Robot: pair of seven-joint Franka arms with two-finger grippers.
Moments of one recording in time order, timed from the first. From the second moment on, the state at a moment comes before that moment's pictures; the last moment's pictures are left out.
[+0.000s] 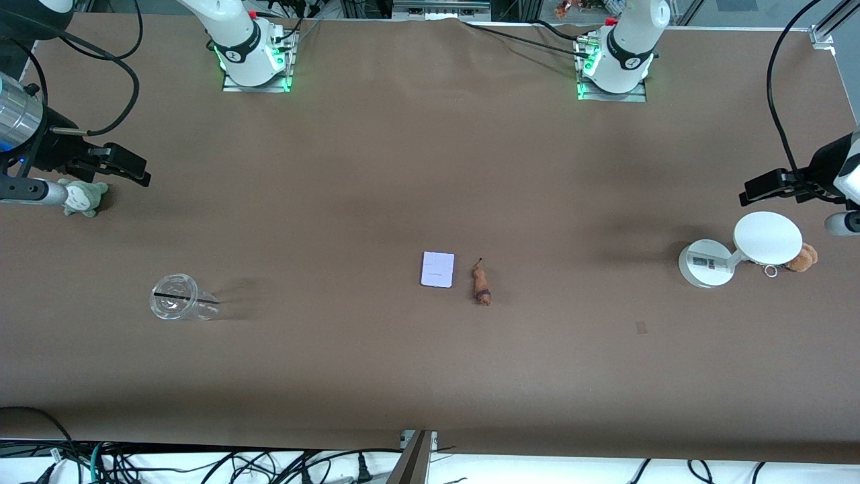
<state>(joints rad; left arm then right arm) 0.15 0.18 -0.11 -1.46 -0.01 1.52 -0.06 0.13 0.09 -0.08 -1.52 0.03 1.57 0.13</state>
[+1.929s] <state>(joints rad) -0.42 0.72 -0.12 -1.35 0.01 2.11 -0.65 0.12 0.10 -0.08 -1.52 0.09 1.59 0.13</state>
